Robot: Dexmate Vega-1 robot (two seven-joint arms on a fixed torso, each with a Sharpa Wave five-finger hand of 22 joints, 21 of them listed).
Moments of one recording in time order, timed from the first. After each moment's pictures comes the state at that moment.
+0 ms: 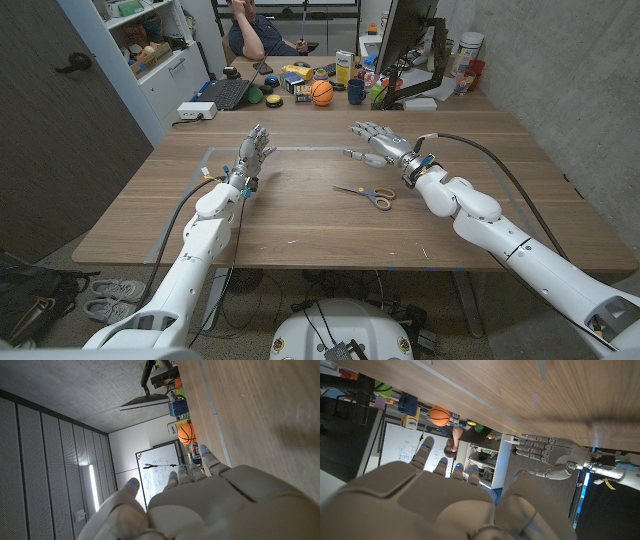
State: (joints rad) left arm 0.88 0.21 0.01 -1.28 -0.31 -0.14 -0.24; left_hand 0.03 0.07 0.35 0.15 0.35 -0.12 -0.02 0.18 0.18 -0.11 -0.02 0.20 0.19 -0.13 -0.01 0.25 0.18 -0.03 0.00 0.52 0.18; right arm -0.85 -0.64 -0.53 -1.72 -0.80 0.05 -0.06; right_hand 0.15 0.01 0.19 0.05 0.26 -0.05 -0.16 0.18 0.18 -0.11 -0.08 0.19 0.19 -0.16 0.00 0.30 0.18 -0.18 0.20 0.77 0.17
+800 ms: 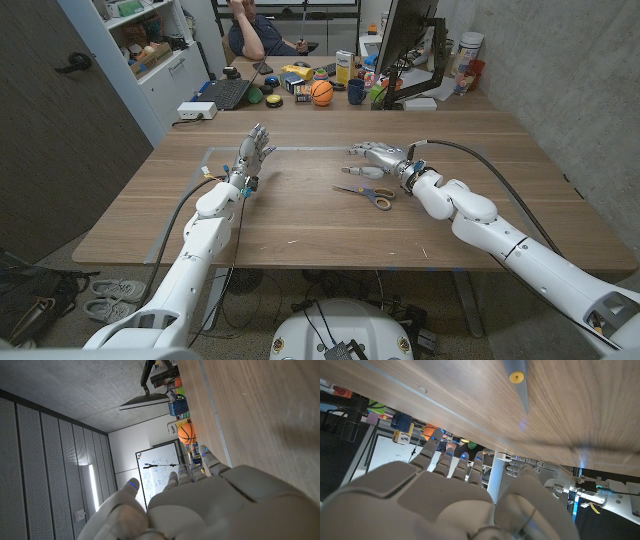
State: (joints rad) left arm 0.88 0.21 0.01 -1.28 -0.31 -0.13 -0.24; left_hand 0.03 0.07 0.34 0.16 0.36 -0.12 -0.02 0.18 0.18 -0.11 -0.02 0.20 0.19 -0.13 -0.01 0.25 0.18 -0.03 0.00 0.51 0.18; right arm -0.82 -0.66 -0.58 -1.70 -0.83 0.04 0.02; right_hand 0.20 -0.01 0.15 0.01 0.27 0.18 -0.14 0.22 0.18 0.09 -0.12 0.21 0.18 0.03 -0.03 0.30 0.17 0.04 0.09 0.71 0.16
